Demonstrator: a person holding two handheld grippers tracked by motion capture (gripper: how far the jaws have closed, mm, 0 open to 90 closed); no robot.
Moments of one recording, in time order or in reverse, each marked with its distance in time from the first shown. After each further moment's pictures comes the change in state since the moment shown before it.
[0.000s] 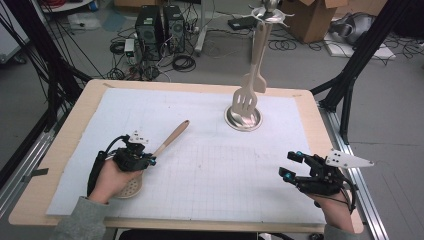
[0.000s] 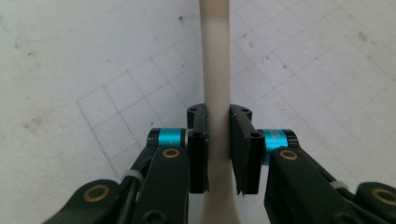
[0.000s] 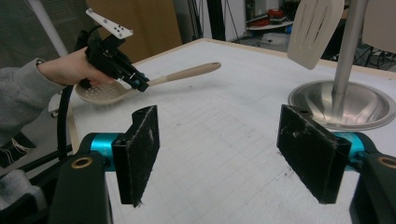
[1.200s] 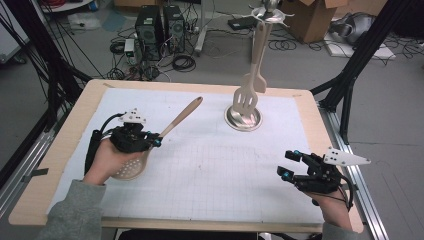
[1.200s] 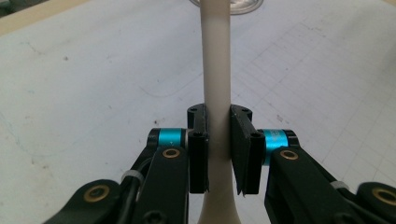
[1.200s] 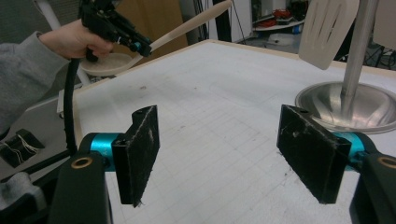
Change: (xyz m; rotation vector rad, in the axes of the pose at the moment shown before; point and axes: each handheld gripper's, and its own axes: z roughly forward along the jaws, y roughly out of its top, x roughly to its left) left arm 0.004 0.061 -0.042 -0.169 -0.134 0.085; right arm -0.004 0.000 0.005 -0.002 0.031 0.006
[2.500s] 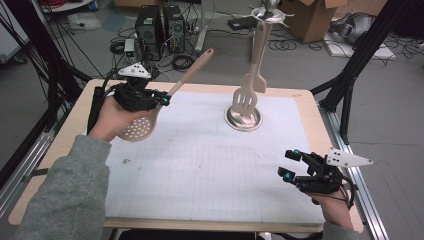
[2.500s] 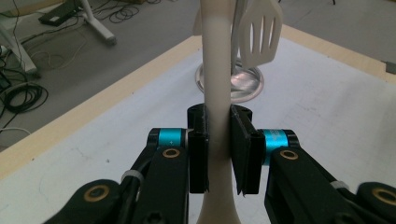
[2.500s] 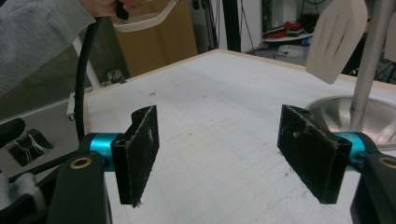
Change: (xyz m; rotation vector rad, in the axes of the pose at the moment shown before) left arm 0.019 0.098 -0.016 -0.147 0.003 0.072; right arm 0.000 0.001 -0.003 -0.037 0.042 -0.023
